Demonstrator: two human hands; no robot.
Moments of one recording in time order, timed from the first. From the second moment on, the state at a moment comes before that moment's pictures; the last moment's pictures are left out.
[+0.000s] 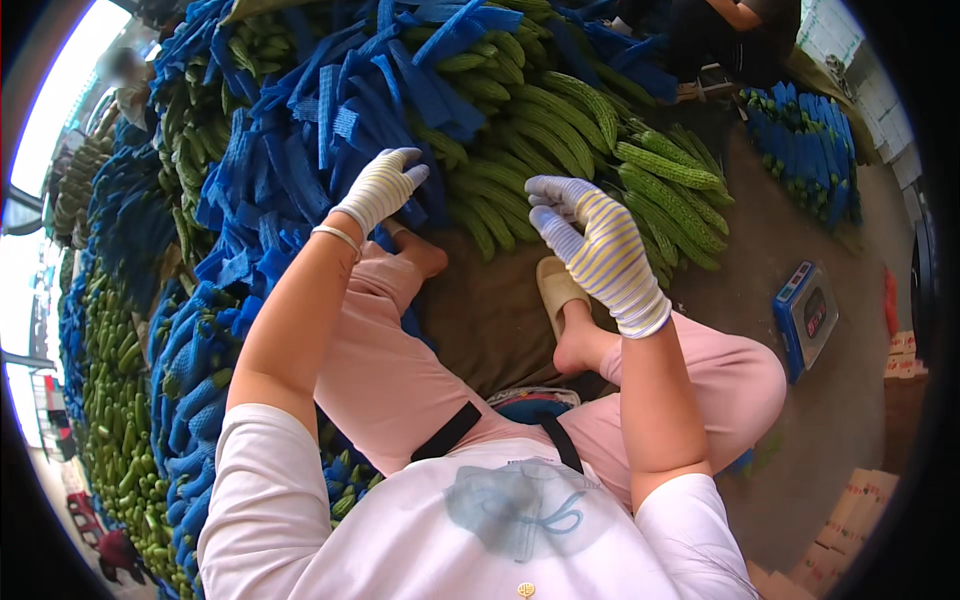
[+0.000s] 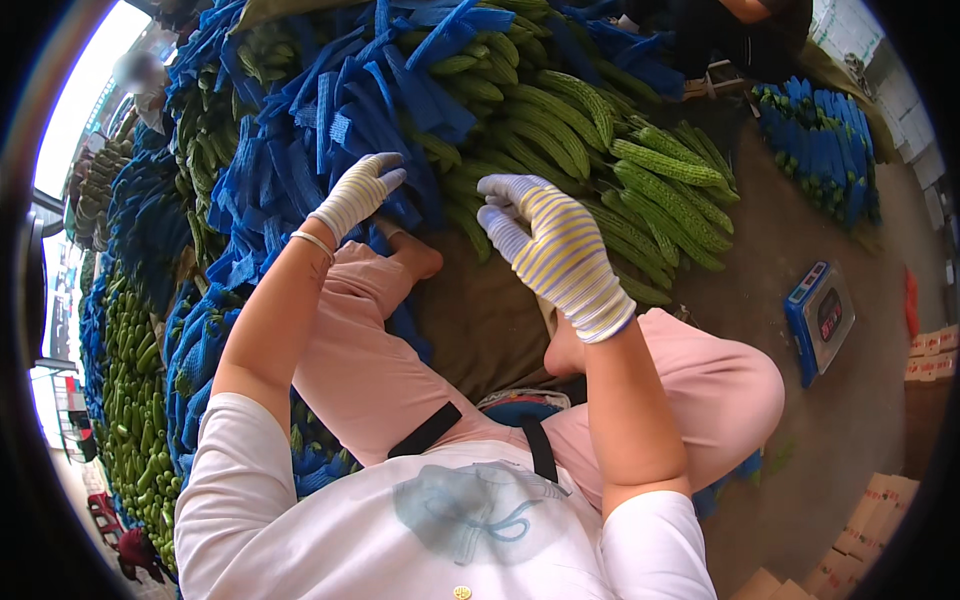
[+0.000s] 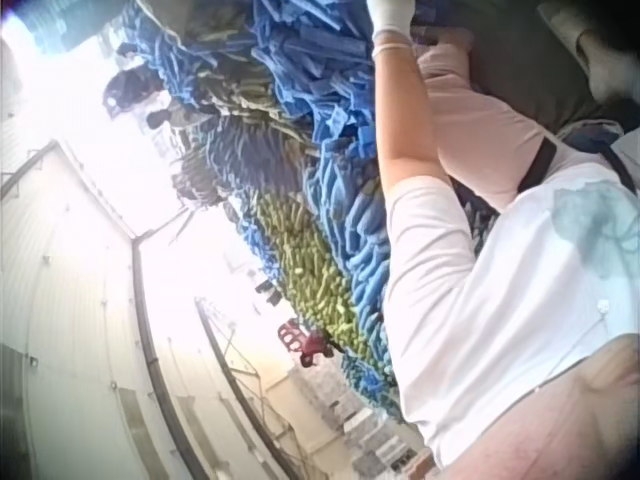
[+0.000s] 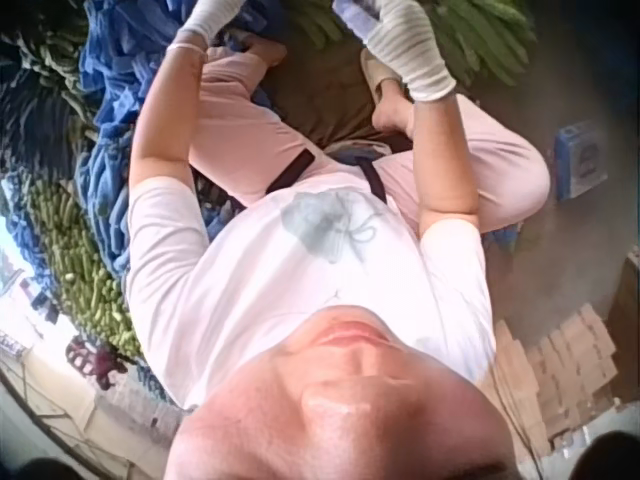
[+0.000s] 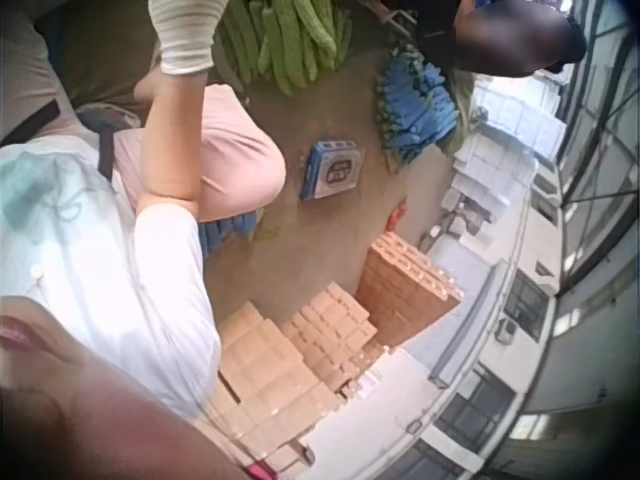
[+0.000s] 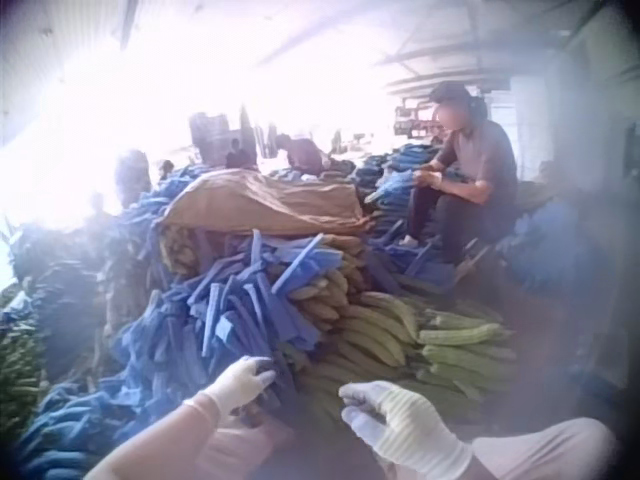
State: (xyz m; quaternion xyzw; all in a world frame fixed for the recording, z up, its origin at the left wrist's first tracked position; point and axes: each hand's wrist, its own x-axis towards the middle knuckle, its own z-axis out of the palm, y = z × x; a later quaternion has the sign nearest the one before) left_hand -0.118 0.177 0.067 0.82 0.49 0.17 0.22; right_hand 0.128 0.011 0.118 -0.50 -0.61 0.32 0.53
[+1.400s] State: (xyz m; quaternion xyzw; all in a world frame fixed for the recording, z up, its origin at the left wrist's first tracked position) left_hand 0.063 0.086 0.083 0.45 0.34 0.25 0.79; right_hand 0.182 -0.003 0.037 -0.52 -0.34 0.47 0.63
